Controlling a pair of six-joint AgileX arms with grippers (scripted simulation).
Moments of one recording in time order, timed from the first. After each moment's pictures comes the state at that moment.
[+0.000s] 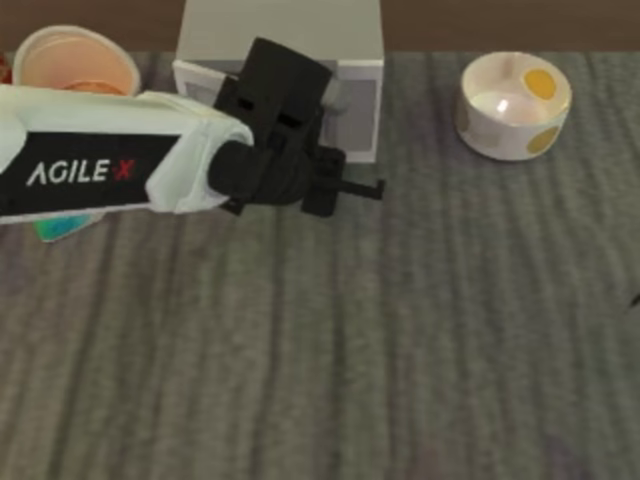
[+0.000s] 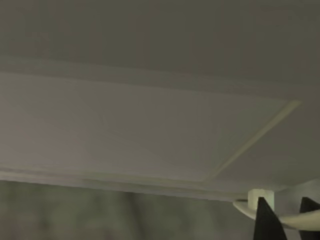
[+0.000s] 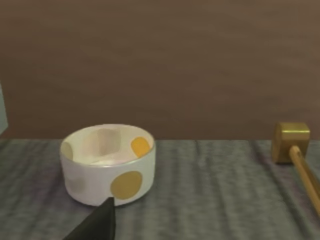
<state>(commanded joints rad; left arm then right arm) -0.59 1.94 1.23 -0.16 -0.14 -0.20 0.00 0.00 0.00 0.00 0.00 0.00</state>
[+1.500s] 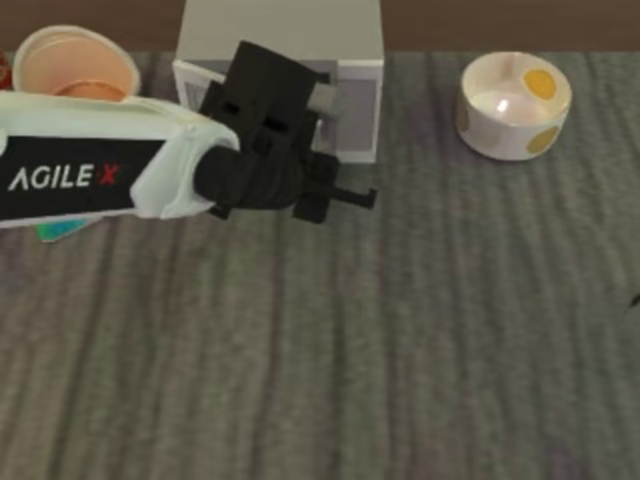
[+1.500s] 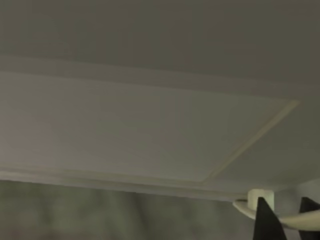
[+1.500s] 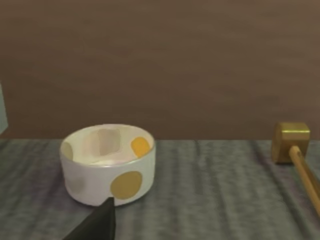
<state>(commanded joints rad) -0.58 1.91 1.19 -0.14 -0.09 -0.15 0.00 0.00 0.00 0.00 0.00 0.00</state>
